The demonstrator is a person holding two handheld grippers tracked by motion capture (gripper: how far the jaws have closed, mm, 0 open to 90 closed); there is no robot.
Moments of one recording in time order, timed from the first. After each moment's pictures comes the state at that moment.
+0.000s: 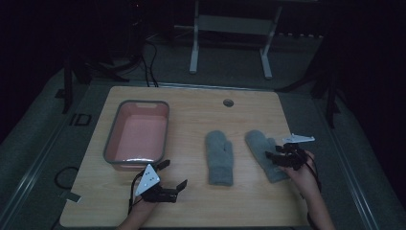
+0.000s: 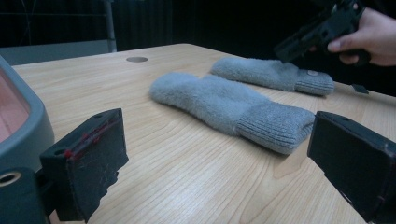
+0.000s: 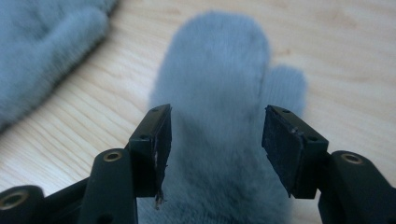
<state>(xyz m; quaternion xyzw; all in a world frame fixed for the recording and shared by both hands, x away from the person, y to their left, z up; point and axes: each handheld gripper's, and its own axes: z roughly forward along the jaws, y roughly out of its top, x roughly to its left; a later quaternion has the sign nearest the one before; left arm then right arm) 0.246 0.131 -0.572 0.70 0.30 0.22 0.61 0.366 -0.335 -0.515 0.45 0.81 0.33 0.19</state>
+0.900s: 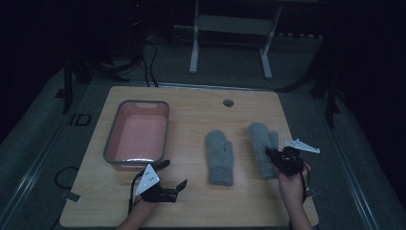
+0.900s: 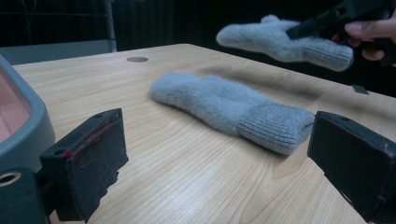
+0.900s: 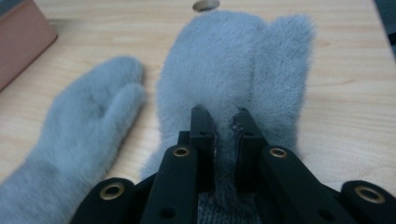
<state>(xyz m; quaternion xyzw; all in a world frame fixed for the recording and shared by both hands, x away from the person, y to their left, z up) 0.246 0.131 -0.572 0.70 0.30 0.22 0.61 0.320 -0.296 -0.487 0.55 0.69 0.41 0.23</state>
